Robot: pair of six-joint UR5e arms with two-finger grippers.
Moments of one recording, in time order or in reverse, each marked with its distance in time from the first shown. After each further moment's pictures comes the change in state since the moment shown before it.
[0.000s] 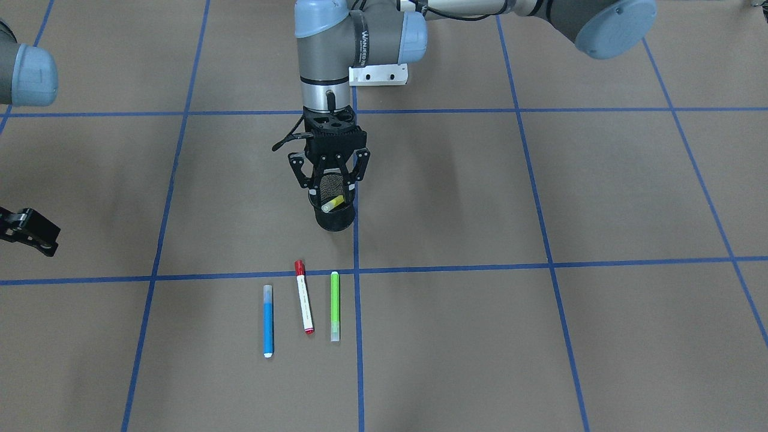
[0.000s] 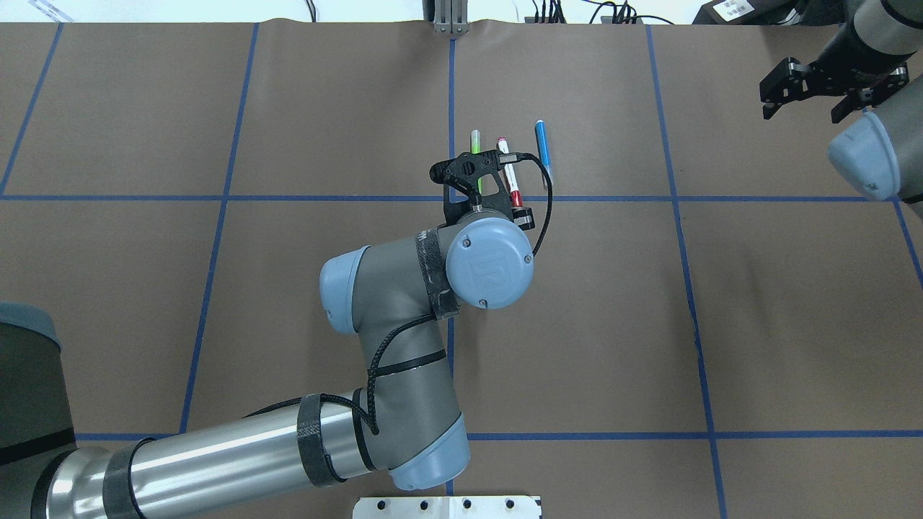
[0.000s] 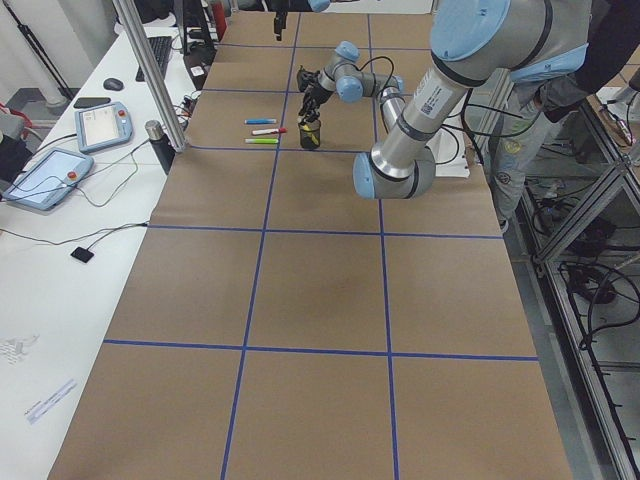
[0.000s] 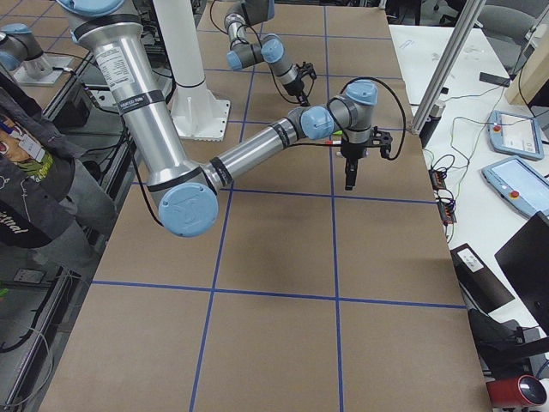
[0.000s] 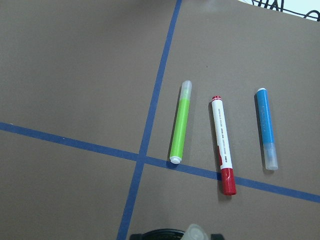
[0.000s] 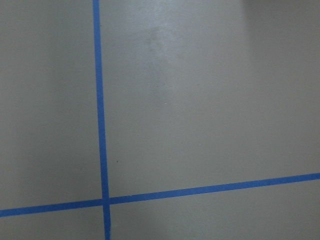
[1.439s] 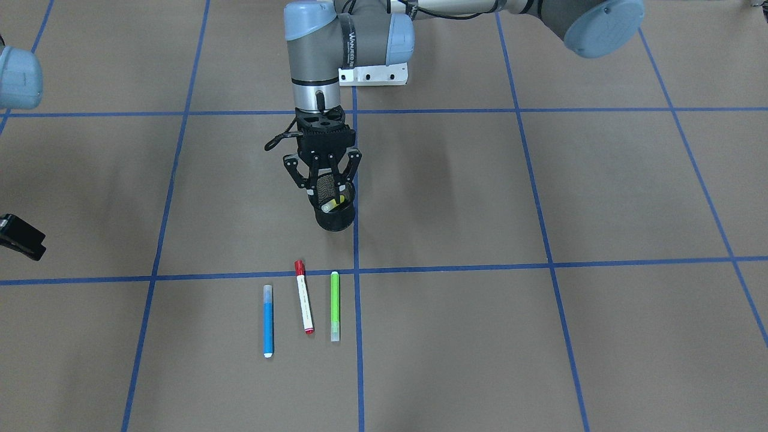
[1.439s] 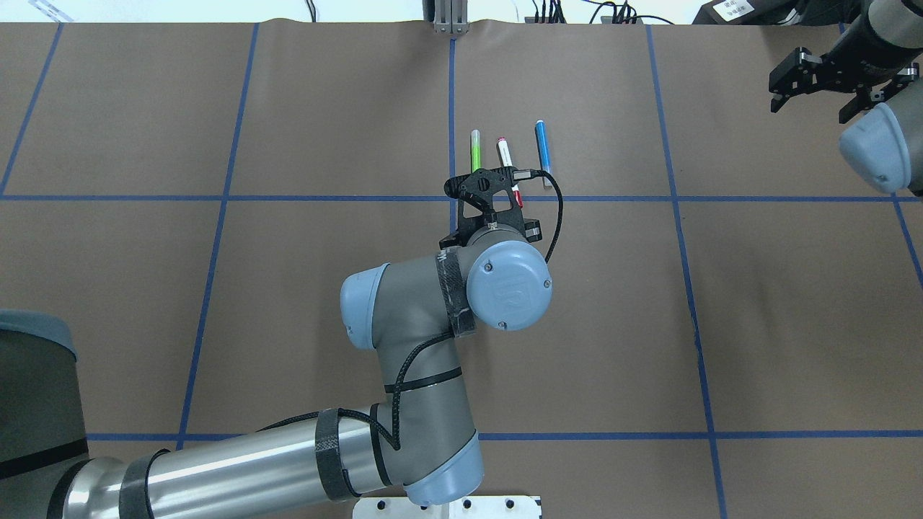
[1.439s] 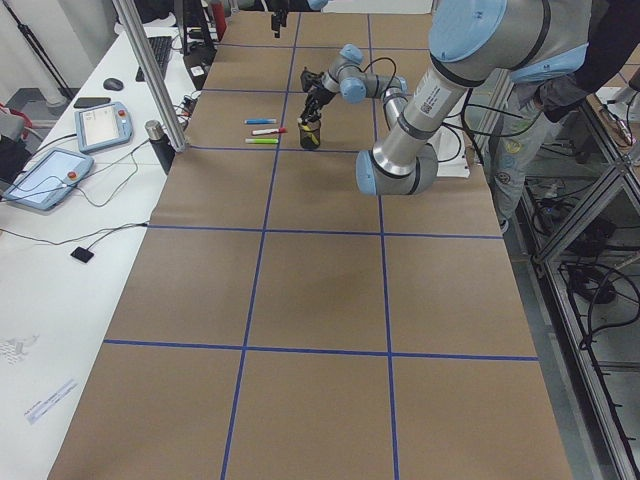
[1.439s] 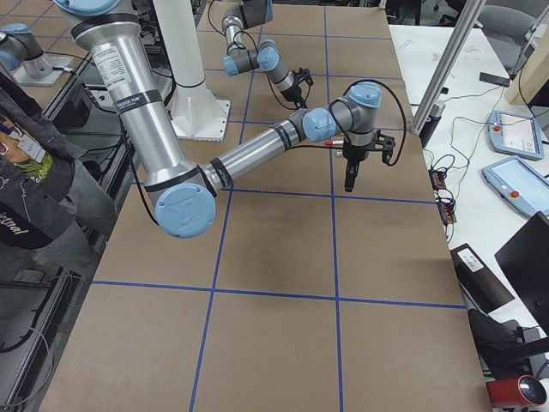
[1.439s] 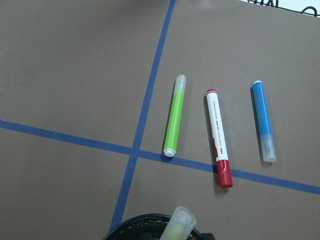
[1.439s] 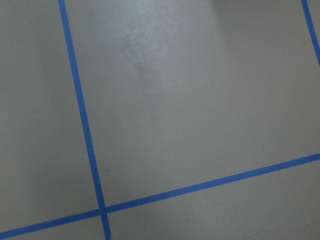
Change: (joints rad) left arm 0.031 -0.027 0.053 -0.004 0.063 -0.002; right arm 0.016 0.004 -0.010 0.002 0.028 0.080
